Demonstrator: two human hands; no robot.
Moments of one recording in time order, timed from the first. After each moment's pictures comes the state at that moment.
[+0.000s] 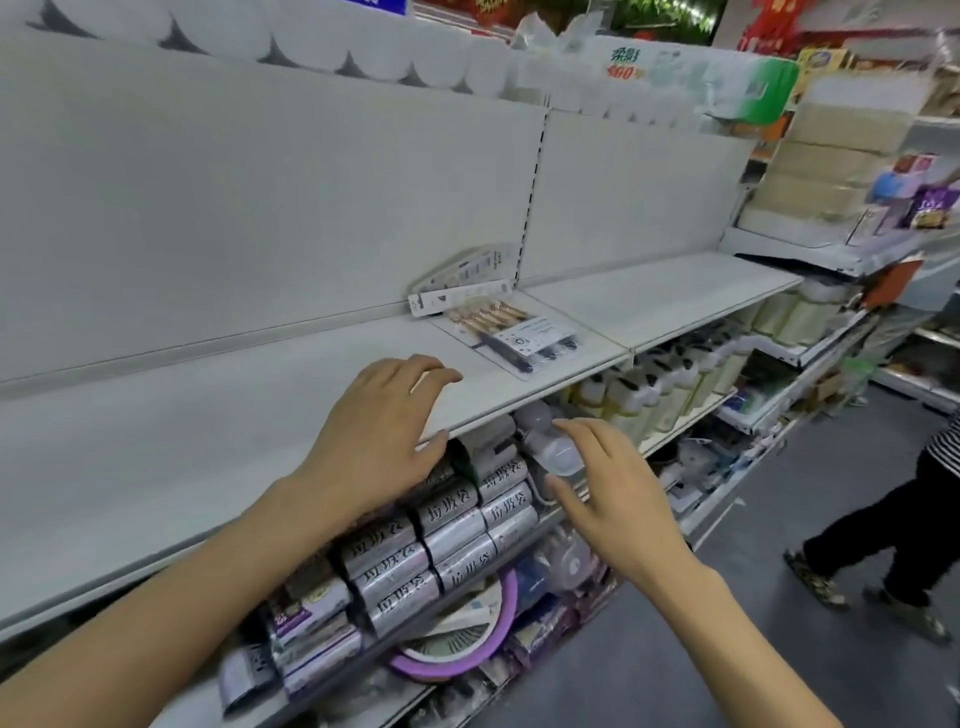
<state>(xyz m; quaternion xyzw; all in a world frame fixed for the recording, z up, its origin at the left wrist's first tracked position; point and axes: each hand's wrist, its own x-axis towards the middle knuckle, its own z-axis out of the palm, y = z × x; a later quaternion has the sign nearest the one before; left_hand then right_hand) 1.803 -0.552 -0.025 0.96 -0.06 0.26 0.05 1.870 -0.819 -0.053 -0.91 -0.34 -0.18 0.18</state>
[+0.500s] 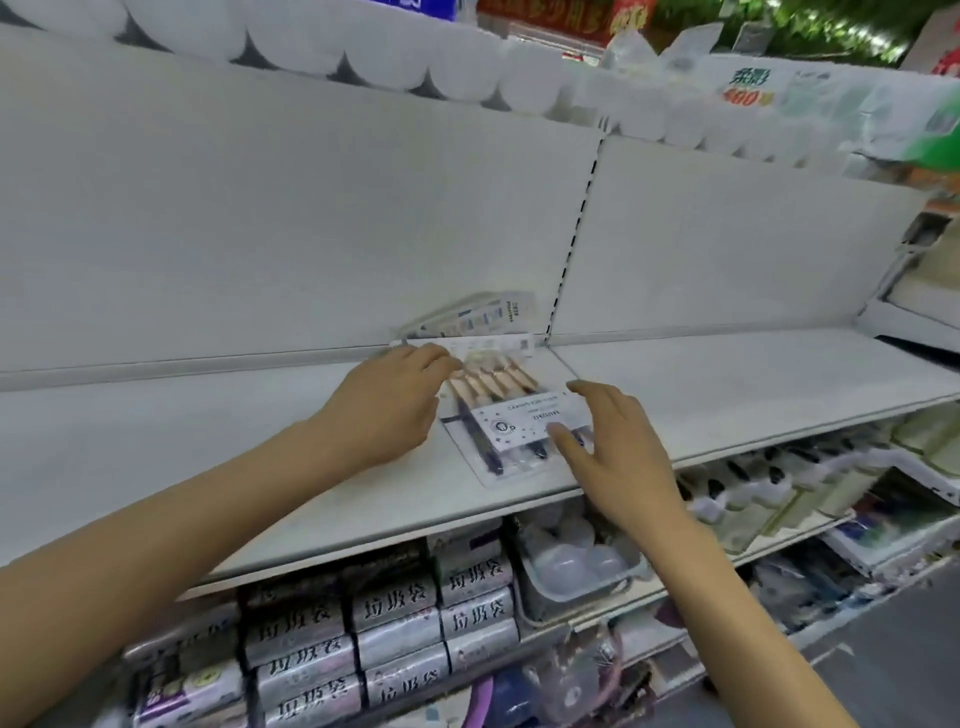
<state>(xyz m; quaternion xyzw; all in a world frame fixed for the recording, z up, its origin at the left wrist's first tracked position) 1.985 -0.552 -0.009 0.97 0.04 0.23 -0.03 2.106 -0.792 -0.010 -0.87 -0.40 -0.12 0.26</state>
